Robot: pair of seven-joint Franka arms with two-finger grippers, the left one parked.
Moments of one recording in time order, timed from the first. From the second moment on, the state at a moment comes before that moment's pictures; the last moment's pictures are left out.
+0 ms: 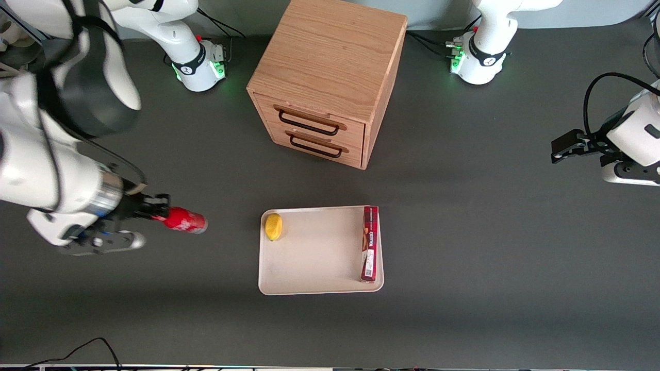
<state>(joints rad) 0.25 0.58 0.03 -0.99 -0.01 1.53 0.20</state>
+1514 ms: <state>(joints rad) 0.46 0.91 -0.06 -0.94 -0.01 2.00 0.35</state>
